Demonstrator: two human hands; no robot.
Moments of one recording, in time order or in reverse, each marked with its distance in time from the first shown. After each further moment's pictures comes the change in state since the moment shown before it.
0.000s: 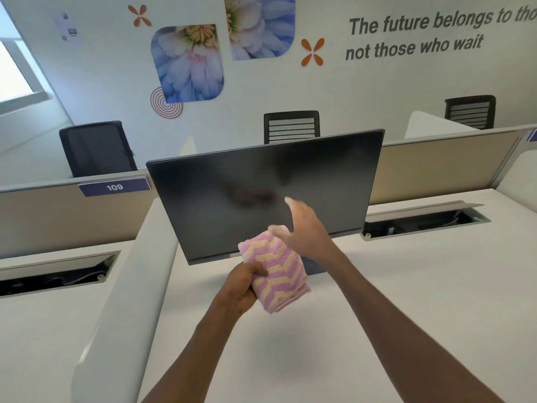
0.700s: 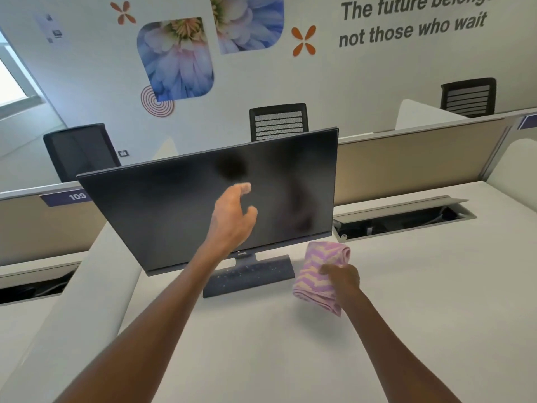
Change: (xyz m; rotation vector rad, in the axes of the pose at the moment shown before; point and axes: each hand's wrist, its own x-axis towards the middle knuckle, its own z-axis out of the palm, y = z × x) left_hand 0.031 0.068 0.144 1.259 0.322 0.951; right_hand -0.040 0.223 0.002 0.688 0.151 1.017
